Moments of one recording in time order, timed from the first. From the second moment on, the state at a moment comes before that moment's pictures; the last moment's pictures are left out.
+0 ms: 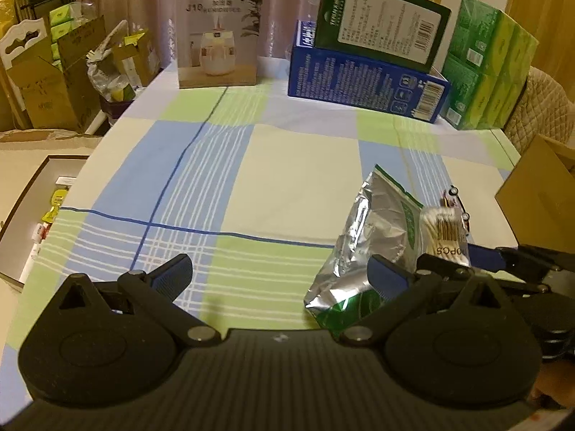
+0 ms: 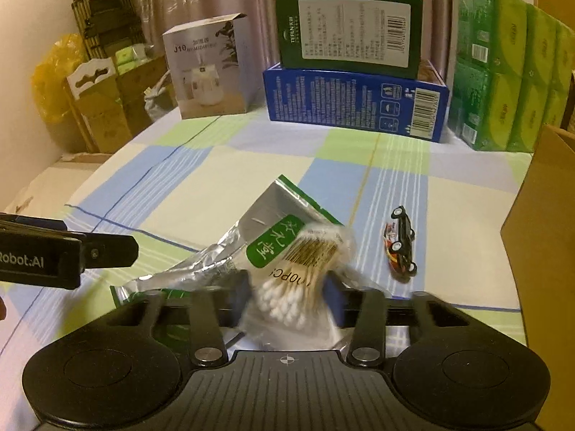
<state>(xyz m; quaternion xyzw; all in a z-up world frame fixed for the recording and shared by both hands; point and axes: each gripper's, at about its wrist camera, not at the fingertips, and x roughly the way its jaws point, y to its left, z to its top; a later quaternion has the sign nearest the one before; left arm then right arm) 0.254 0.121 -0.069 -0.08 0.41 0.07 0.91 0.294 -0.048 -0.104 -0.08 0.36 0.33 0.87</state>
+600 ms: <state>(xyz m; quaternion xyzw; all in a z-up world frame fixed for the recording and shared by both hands) 0.284 0.075 -0.098 0.00 0.44 -0.03 0.90 0.298 -0.125 -0.075 -0.09 0.37 0.26 0.89</state>
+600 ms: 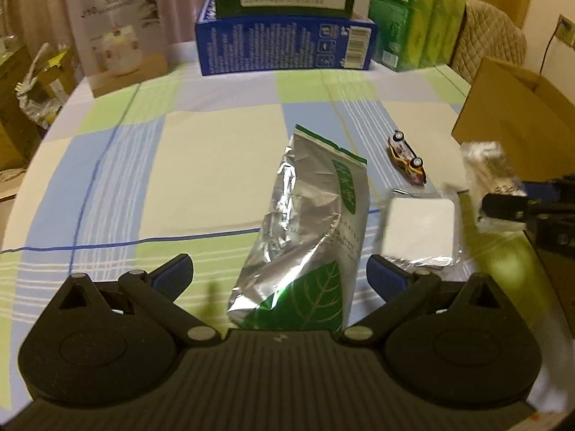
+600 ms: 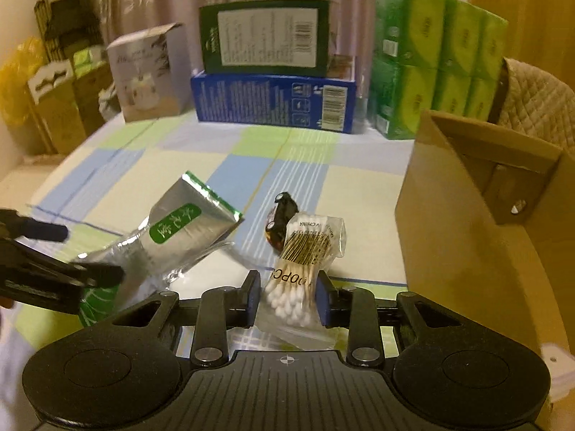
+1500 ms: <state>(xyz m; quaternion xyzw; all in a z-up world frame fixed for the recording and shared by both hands) 0.180 0.070 -0.101 -0.02 0.52 -0.04 0.85 0.235 -0.140 -0.084 -0.05 0.42 0.33 0.84</state>
